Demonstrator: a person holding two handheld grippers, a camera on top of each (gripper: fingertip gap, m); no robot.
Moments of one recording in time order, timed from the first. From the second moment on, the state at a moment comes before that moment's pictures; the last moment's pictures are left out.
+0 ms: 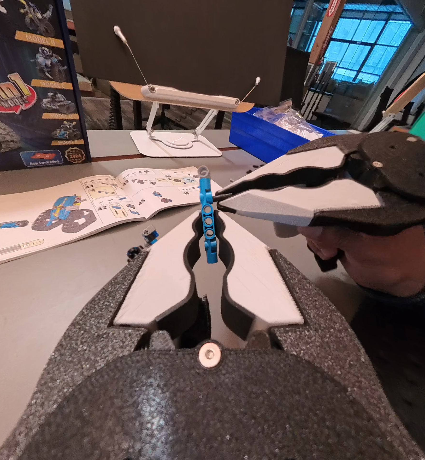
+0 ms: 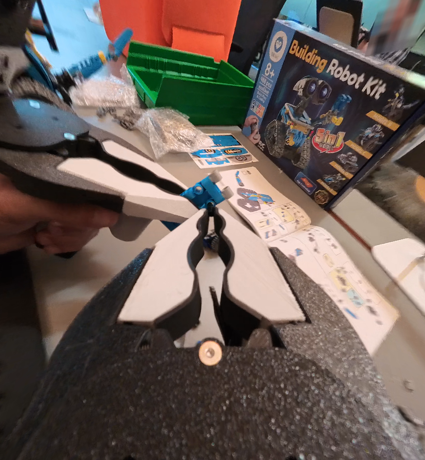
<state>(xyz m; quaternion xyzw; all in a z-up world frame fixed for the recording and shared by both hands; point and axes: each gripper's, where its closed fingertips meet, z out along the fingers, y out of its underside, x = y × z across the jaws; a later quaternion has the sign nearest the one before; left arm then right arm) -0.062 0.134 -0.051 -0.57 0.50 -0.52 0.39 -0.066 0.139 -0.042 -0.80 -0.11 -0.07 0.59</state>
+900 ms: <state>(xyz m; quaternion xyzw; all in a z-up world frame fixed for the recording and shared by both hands) -0.065 0.134 -0.037 -0.56 0.46 -0.55 0.40 -0.071 0.141 -0.026 -0.75 -0.06 0.07 0.65</state>
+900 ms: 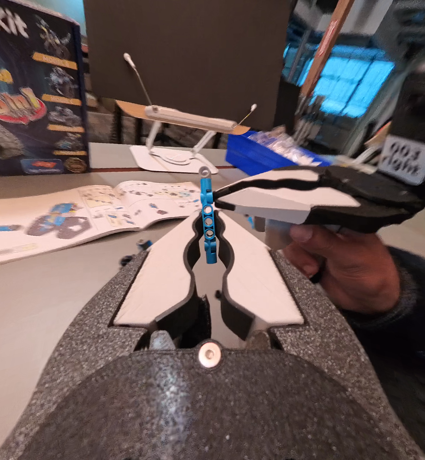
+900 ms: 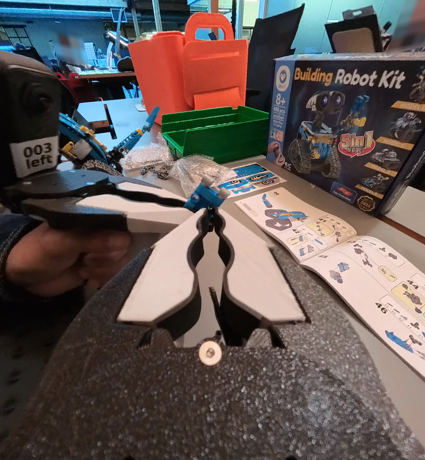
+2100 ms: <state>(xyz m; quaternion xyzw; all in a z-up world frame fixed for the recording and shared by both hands) -0.068 0.143 -0.026 -0.54 0.48 -0.48 0.50 -0.075 0.146 -0.019 -0.74 0.01 0.15 0.66</state>
